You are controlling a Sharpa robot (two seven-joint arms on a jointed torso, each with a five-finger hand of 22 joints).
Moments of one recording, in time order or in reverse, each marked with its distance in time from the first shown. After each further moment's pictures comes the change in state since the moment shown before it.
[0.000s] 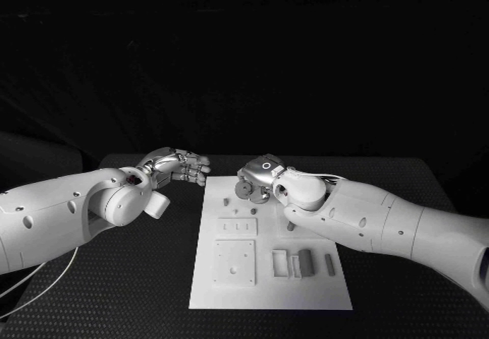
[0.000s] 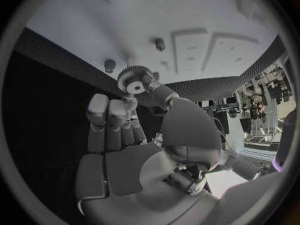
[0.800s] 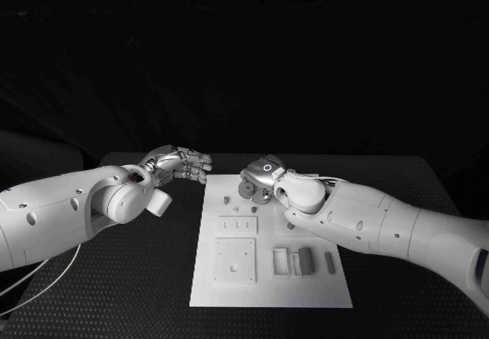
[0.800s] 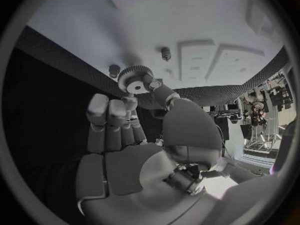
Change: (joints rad) left arm 0.000 0.004 0.000 -0.002 0.000 0.000 0.000; left_hand 0.000 0.000 0.000 0.000 0.000 0.000 0.000 0.000 0.000 0.000 0.000 -0.005 0.001 0.000 0.000 0.000 0.002 0.010 0.000 0.000 0.000 0.000; right arm -0.009 0.017 -0.008 -0.034 -0.054 -0.023 -0.020; right_hand -0.006 -0.006 0.003 0.003 -0.001 0.005 0.002 0.003 0.001 0.000 0.000 0.000 -0.003 0.003 -0.003 0.000 -0.001 0.000 0.002 0.002 0.000 0.000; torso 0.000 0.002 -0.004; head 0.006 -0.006
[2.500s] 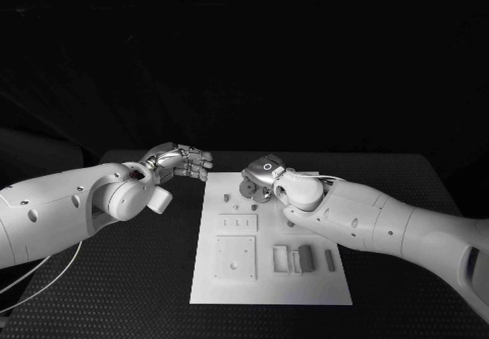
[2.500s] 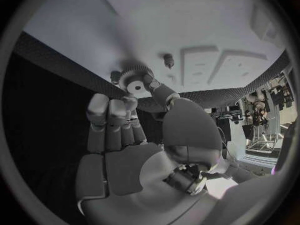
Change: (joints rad) left arm 0.000 0.005 0.000 -0.004 0.000 0.000 0.000; left_hand 0.000 0.000 0.000 0.000 0.000 0.000 0.000 0.000 0.000 0.000 0.000 0.000 0.001 0.000 0.000 -0.004 0.003 -0.006 0.000 0.000 -0.004 0.001; right arm -0.010 0.028 -0.001 -0.059 0.011 0.004 0.013; right_hand 0.004 -0.006 0.003 0.003 0.001 0.003 0.001 -0.008 0.001 0.000 0.000 0.000 -0.006 0.000 0.000 -0.004 -0.002 0.000 0.003 -0.003 0.000 0.000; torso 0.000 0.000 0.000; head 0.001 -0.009
